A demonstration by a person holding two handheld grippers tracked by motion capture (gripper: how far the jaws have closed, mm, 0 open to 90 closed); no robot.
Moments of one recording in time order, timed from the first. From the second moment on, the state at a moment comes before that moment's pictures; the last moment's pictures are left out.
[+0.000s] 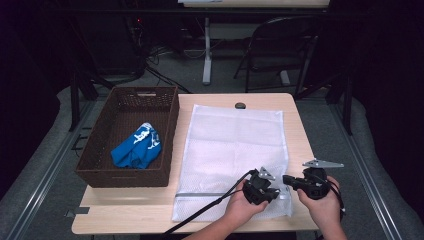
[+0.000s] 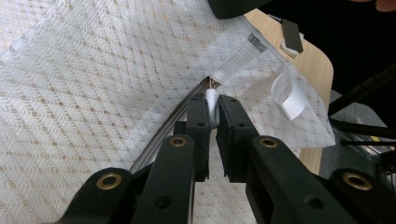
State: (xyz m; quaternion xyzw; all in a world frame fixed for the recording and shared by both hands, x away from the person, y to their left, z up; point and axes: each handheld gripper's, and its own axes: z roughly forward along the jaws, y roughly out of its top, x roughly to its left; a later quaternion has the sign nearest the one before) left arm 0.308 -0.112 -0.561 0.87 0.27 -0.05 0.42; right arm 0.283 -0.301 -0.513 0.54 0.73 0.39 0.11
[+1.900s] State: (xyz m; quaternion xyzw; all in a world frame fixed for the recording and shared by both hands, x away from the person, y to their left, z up) left arm 0.308 -0.112 -0.563 0.86 0.28 -0.05 0.42; right arm 0.275 -0.309 -0.533 0.53 0.75 0.39 0.08
